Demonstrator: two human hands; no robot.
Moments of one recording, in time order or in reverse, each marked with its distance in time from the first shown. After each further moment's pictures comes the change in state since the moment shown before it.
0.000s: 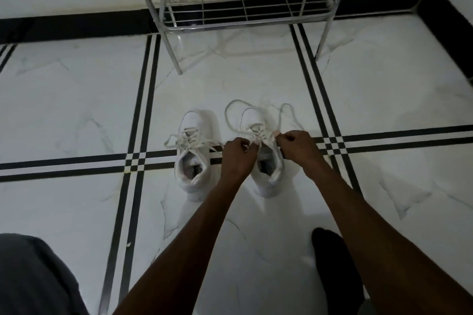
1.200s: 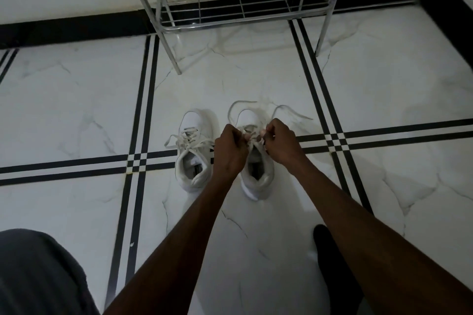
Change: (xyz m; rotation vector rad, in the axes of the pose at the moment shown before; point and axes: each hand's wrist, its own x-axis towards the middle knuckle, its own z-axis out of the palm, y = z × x) left_hand 0.009 -0.002 -0.012 0.070 0.083 0.093; right_hand -0.009 -0.026 0.025 -0.020 0.003 -0.160
